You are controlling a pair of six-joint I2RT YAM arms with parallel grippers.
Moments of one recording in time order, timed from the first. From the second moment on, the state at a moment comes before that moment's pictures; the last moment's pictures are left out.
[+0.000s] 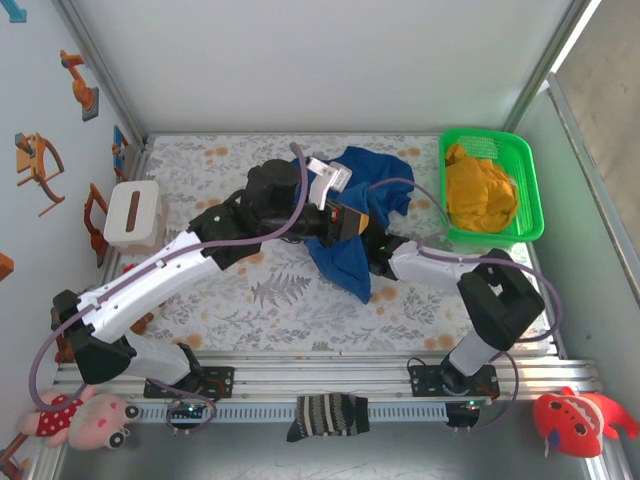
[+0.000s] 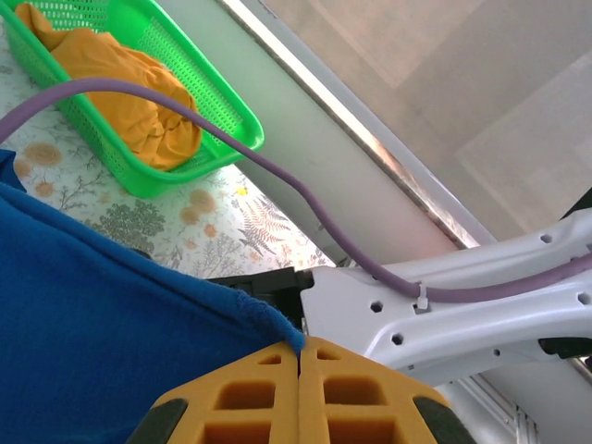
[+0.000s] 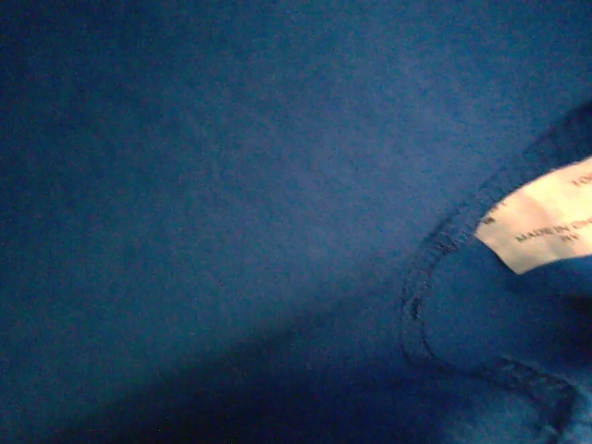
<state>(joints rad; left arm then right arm) -1.01 1.38 1.48 -0.46 0.36 -0.51 0.74 1.64 0.91 0.23 -0.01 0.88</state>
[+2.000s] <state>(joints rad) -1.09 1.54 1.74 -0.27 0.46 -0.69 0.65 2.23 1.62 -0.44 0.07 1.06</state>
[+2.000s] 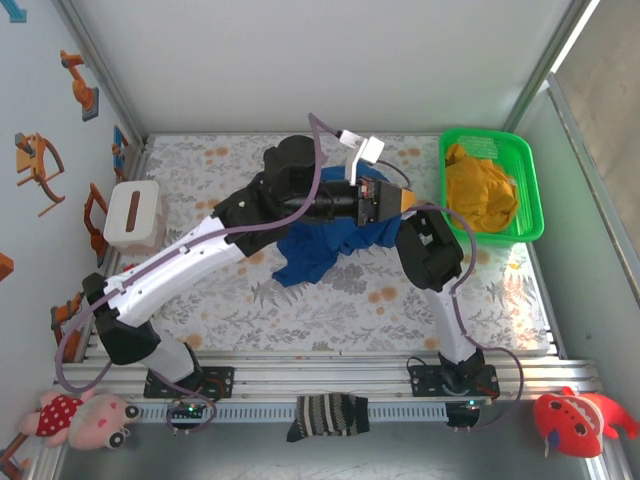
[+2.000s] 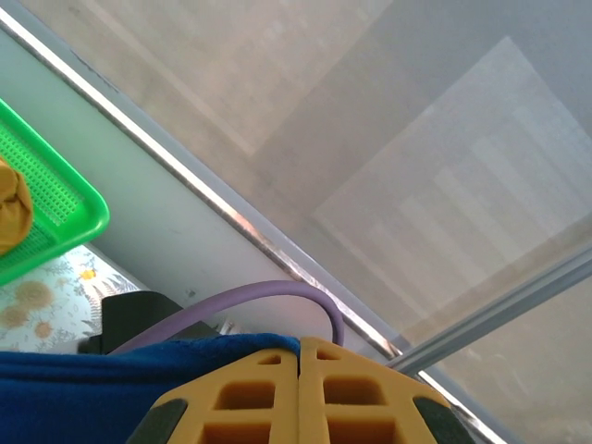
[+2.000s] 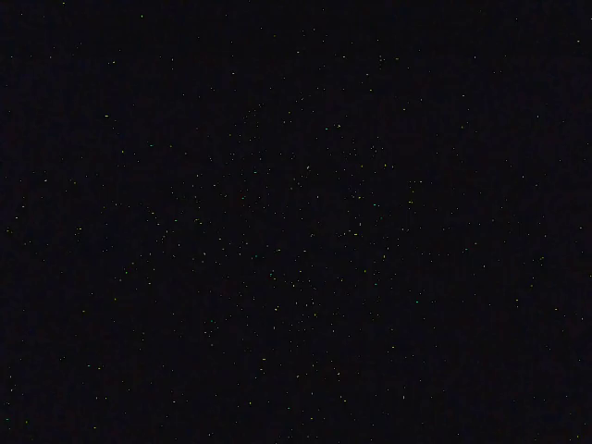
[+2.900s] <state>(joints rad) -0.07 1.54 1.09 -0.08 0.35 -0.85 0.59 1.73 1.38 -0.25 -0.30 0.81</state>
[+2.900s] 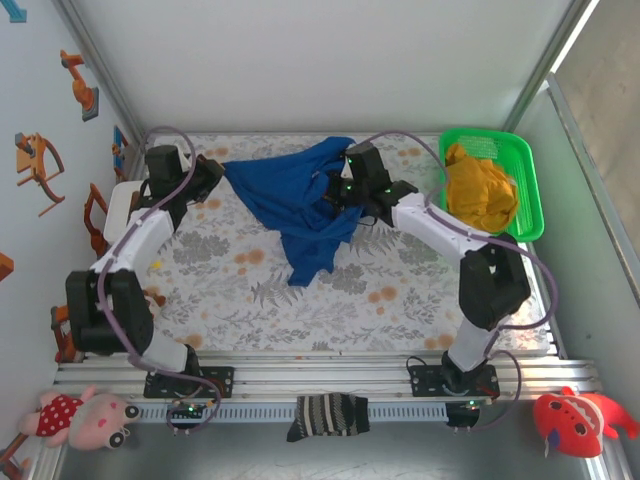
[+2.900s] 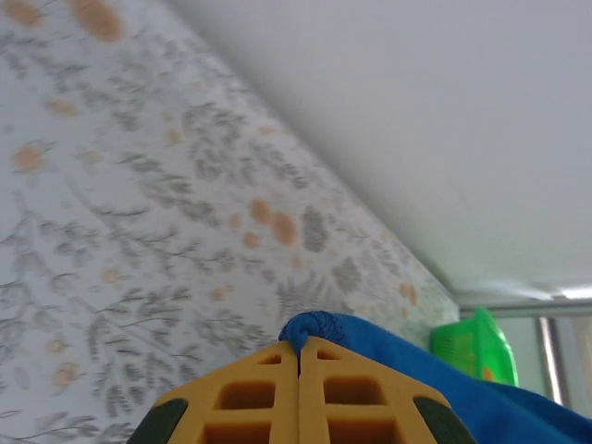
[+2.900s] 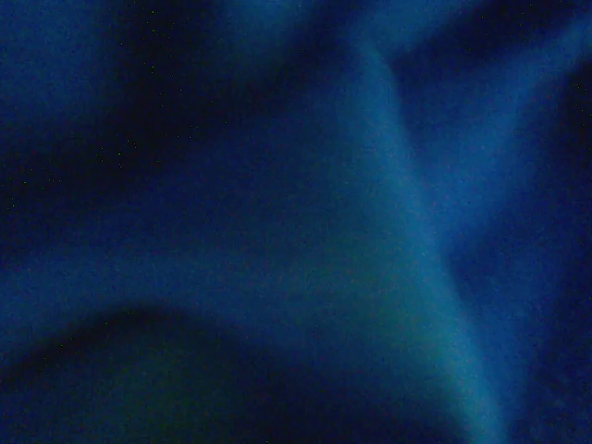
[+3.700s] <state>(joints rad) -0.32 1.30 1.03 -0.13 0.37 -0.77 0.52 1.62 1.43 -0.12 -0.39 0.97</state>
